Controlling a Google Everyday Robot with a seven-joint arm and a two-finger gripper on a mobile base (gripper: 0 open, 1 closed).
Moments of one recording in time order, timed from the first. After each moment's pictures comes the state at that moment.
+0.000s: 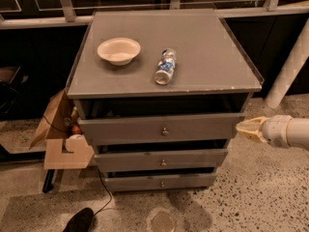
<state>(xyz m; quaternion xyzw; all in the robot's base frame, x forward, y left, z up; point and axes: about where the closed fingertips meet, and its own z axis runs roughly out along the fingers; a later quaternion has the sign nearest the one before) 0.571 -0.323 0.680 -0.42 0.78 0.12 0.45</state>
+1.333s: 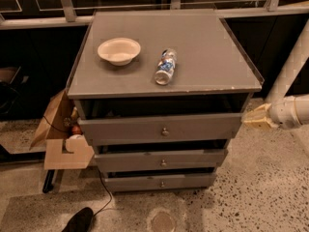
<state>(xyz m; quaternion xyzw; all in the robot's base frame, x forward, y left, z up) 0.589 -0.339 0.702 -0.50 0.76 0.17 0.37</state>
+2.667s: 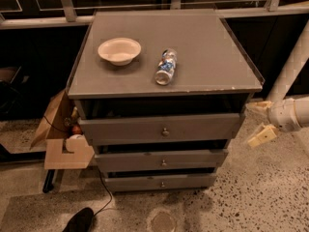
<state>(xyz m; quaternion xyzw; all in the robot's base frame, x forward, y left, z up) 0.576 -0.329 0.706 -0.52 0.75 0.16 0.37</state>
